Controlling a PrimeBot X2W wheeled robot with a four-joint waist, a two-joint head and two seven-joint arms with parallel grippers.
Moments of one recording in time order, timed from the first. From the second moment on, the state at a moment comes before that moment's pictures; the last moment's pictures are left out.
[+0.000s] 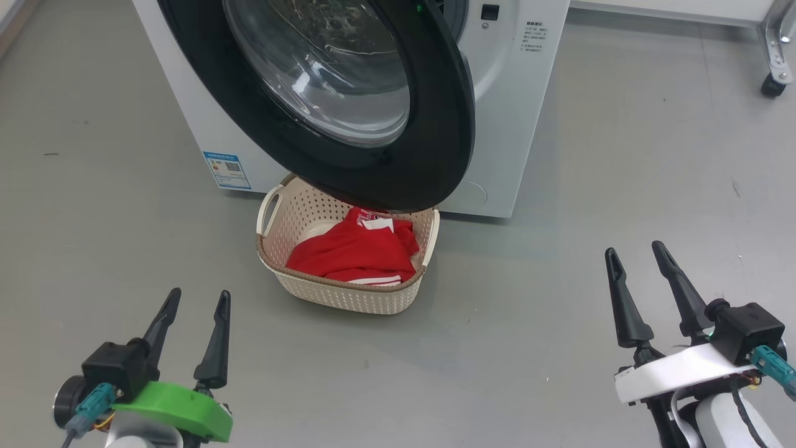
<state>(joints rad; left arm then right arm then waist) -0.10 0.30 -0.39 0.18 -0.64 0.03 -0.26 -0.01 -0.17 0.18 0.08 0.39 0.12 -0.25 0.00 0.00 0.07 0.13</state>
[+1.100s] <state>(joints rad) -0.03 0.22 -0.34 0.07 -0.47 0.06 -0.26 -0.01 -0.16 0.17 0.08 0.38 0.12 -0.25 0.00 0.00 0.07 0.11</state>
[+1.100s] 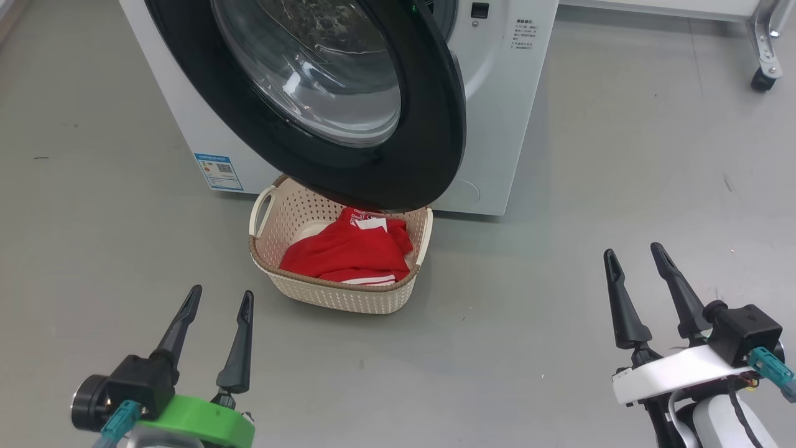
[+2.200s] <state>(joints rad) -0.02 0.17 -0.32 0.03 -0.41 0.05 -0.26 -0.02 -0.22 0.21 0.03 0.37 0.12 -0.25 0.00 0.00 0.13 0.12</state>
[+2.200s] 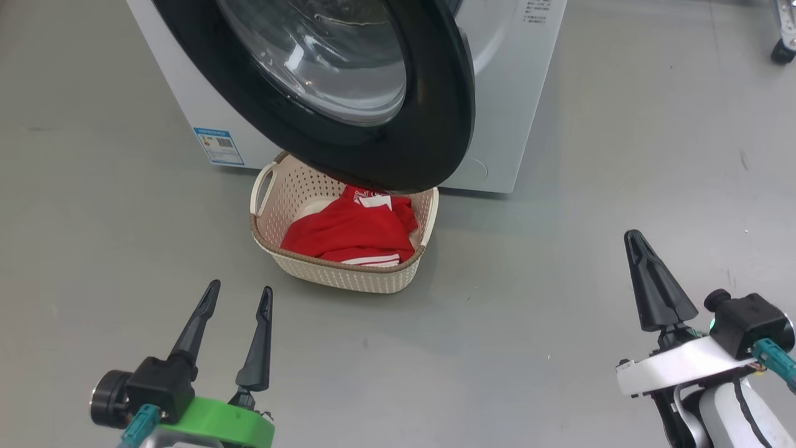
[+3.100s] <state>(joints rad) -0.11 0.06 -0.41 -0.01 -0.33 0.02 -0.26 -0.37 -0.46 0.49 -0.09 0.36 0.12 -0.18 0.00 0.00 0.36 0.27</state>
